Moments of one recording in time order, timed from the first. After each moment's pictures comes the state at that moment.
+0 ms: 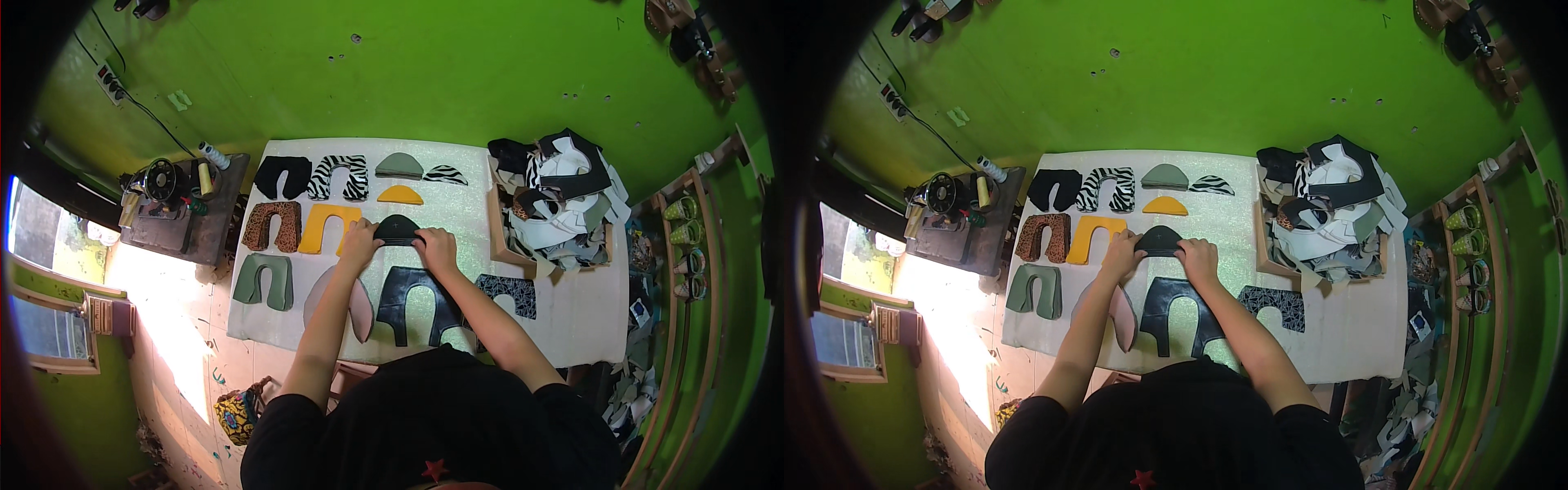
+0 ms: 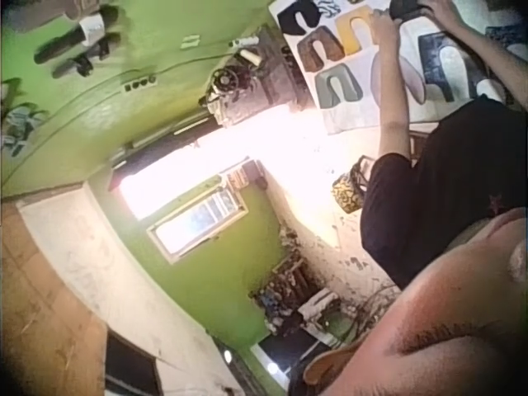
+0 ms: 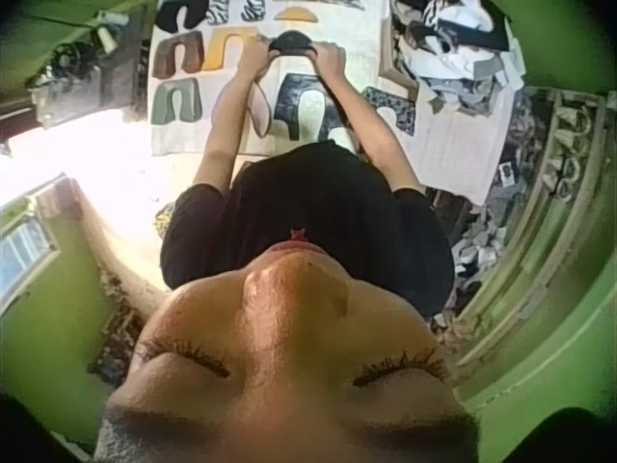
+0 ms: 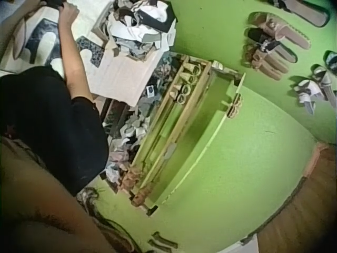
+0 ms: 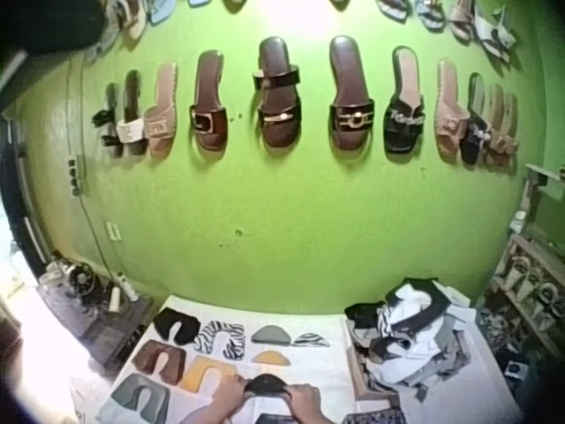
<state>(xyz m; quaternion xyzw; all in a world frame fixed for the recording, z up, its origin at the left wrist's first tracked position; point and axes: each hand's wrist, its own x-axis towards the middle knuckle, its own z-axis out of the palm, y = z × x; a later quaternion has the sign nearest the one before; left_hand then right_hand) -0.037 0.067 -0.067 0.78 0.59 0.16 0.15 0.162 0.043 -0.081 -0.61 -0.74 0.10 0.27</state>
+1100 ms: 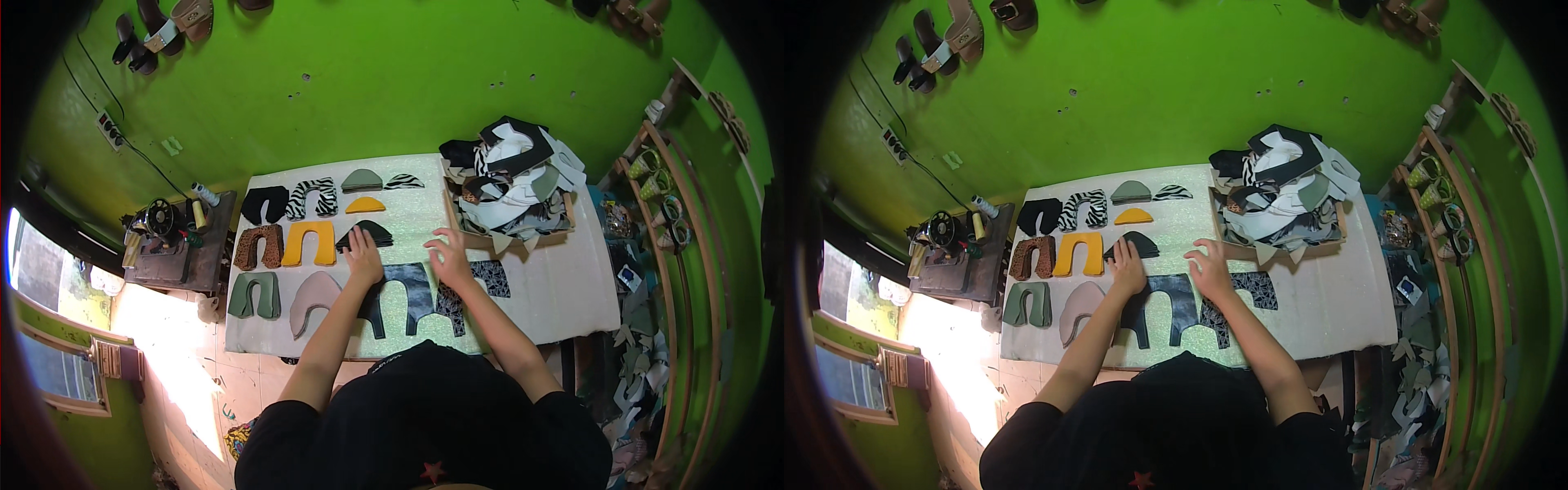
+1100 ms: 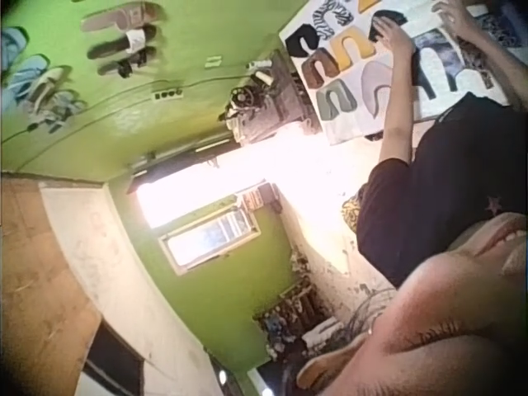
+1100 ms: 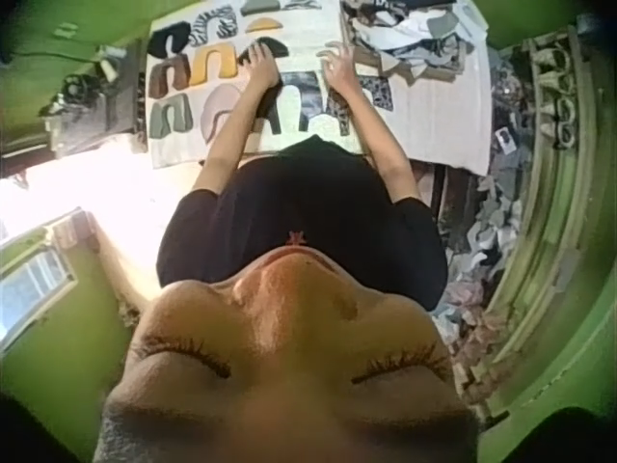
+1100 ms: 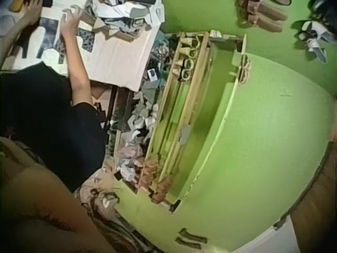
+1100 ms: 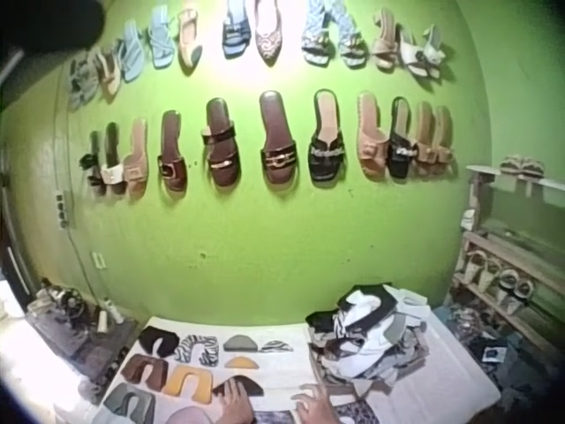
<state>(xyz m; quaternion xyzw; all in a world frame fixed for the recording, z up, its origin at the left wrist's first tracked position) 0.058 0.007 -0.047 0.74 0.67 -0.01 0.08 0.259 -0.047 -0.027 -0.54 -0.72 0.11 0.42</state>
